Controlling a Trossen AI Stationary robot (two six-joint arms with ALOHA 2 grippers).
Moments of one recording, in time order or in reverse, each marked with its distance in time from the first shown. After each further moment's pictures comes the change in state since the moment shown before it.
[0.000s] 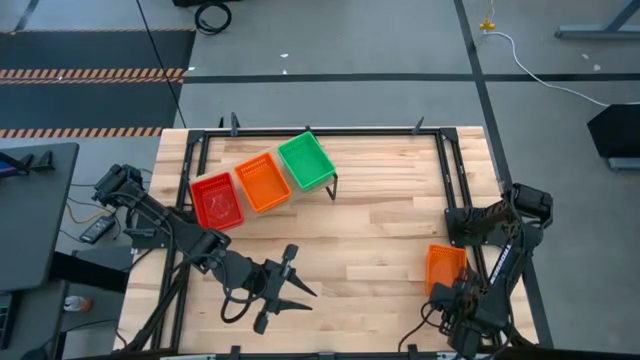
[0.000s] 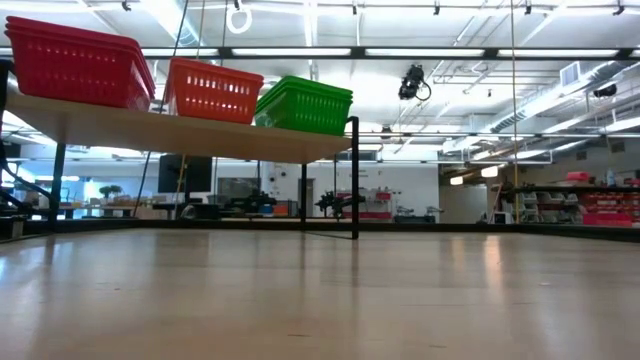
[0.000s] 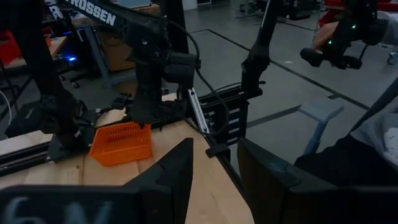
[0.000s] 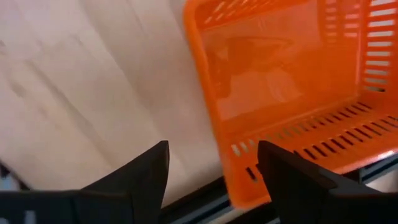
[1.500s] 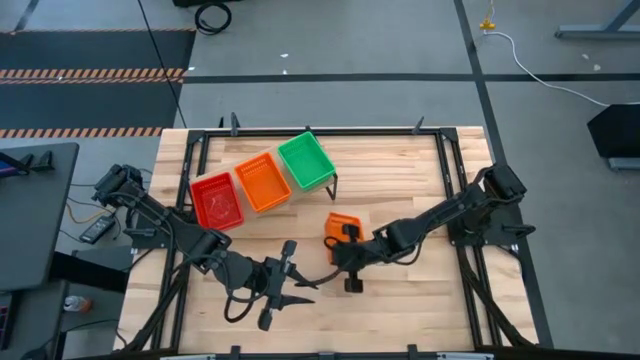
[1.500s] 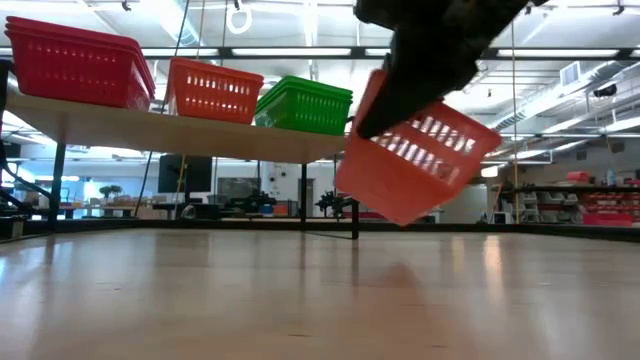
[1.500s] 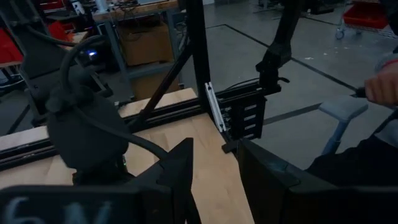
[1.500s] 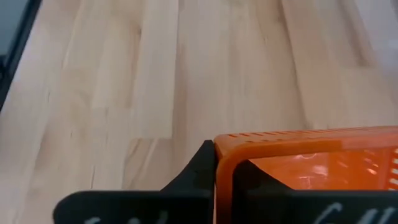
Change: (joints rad) left arm 0.000 0.001 0.000 -0.019 -0.075 -0.005; right arm -0.787 0.000 -0.018 0.922 0.241 -1.320
